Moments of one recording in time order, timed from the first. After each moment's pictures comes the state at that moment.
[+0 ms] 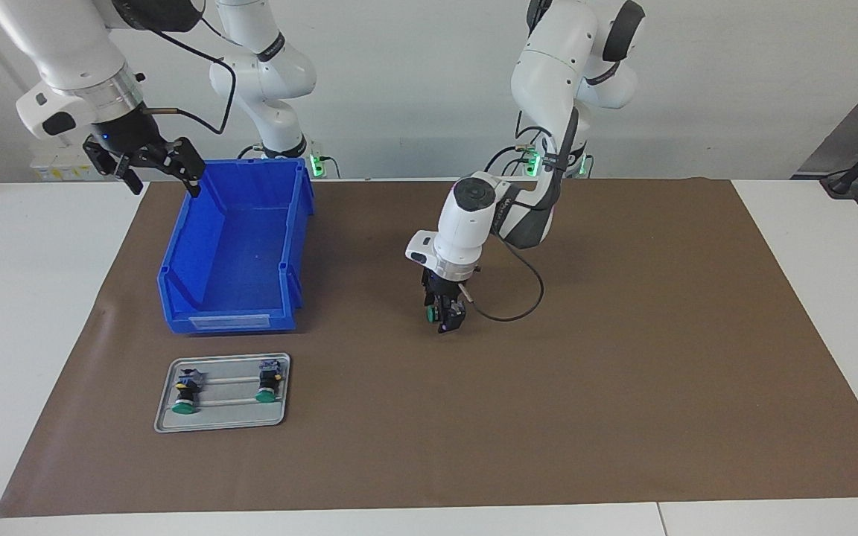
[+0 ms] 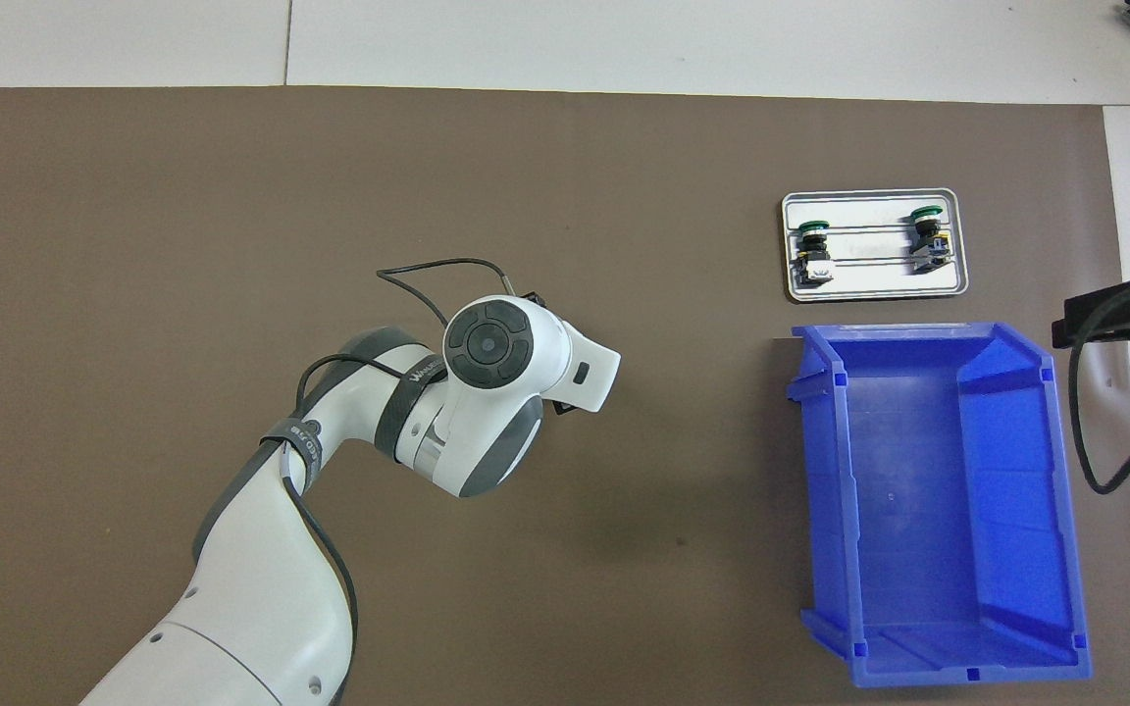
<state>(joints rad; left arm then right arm) -0.61 0.48 -0.07 -1.81 -0.07 2.50 0.65 0.07 -0.04 -0.12 -1.58 0.00 1.51 0.06</state>
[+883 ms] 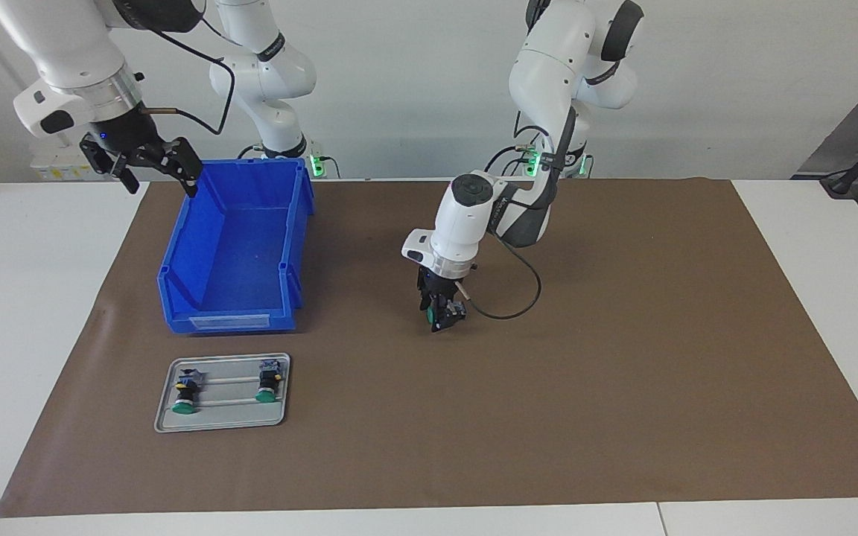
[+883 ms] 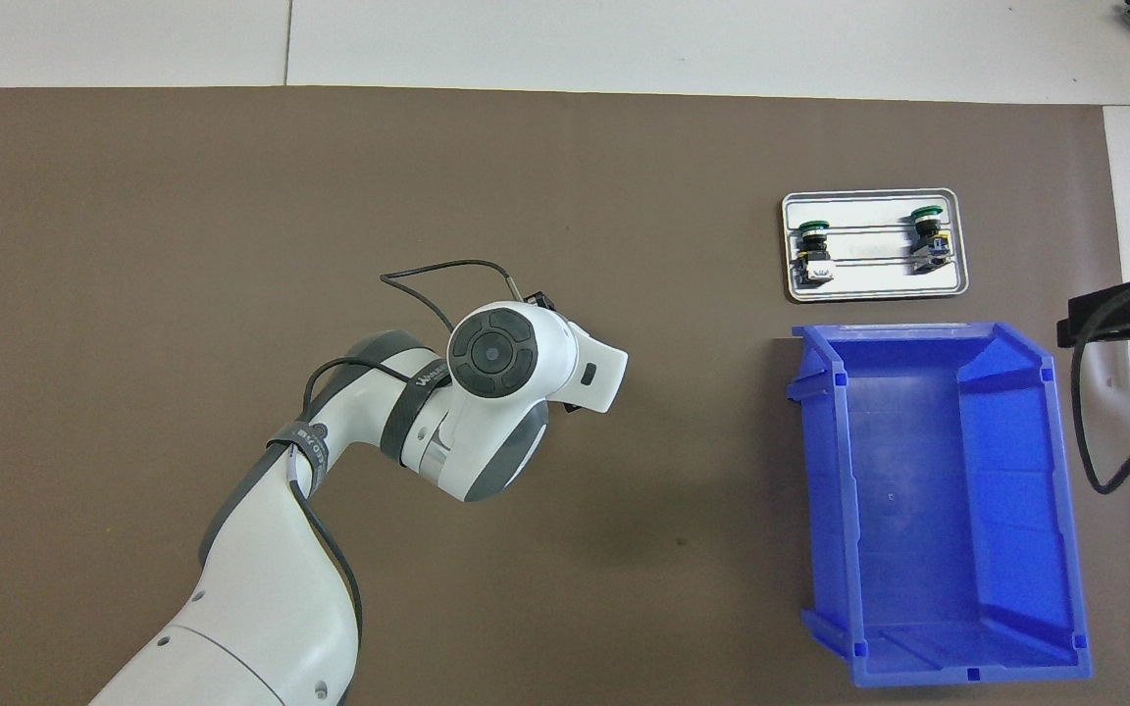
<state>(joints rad) -0.62 0.48 -0.07 -1.82 -0.07 2.54 0.61 0.08 -0.04 -0.12 -1.58 -0.02 1.51 0.06</state>
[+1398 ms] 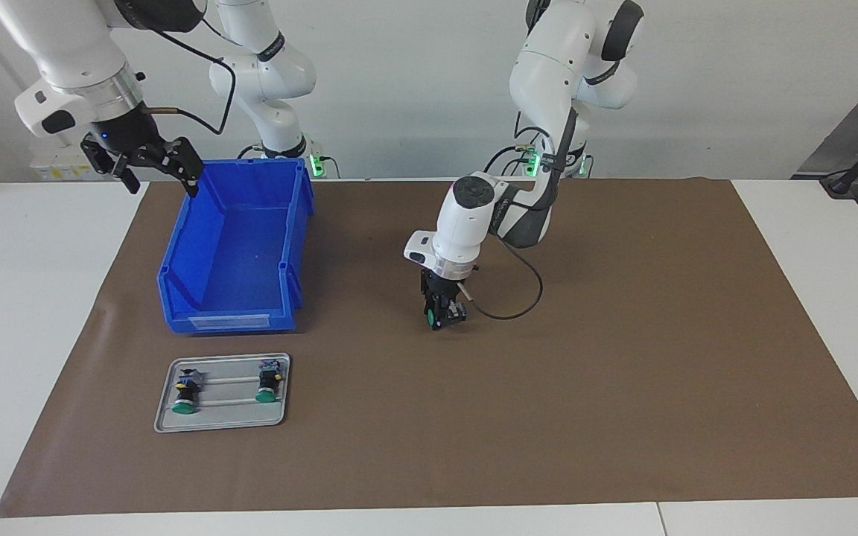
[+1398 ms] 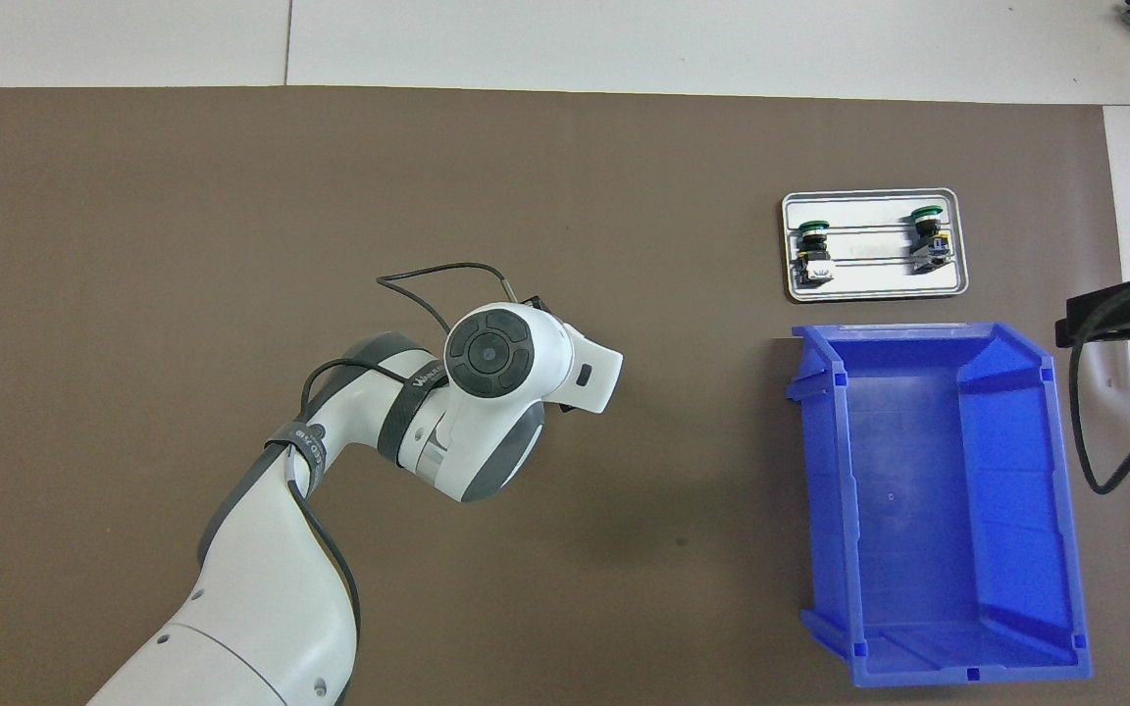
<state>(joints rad) -0.62 0.48 -0.06 -1.83 -0.07 2.54 0.61 0.08 -0.04 -0.12 -1.58 -0.02 1.51 0.06</state>
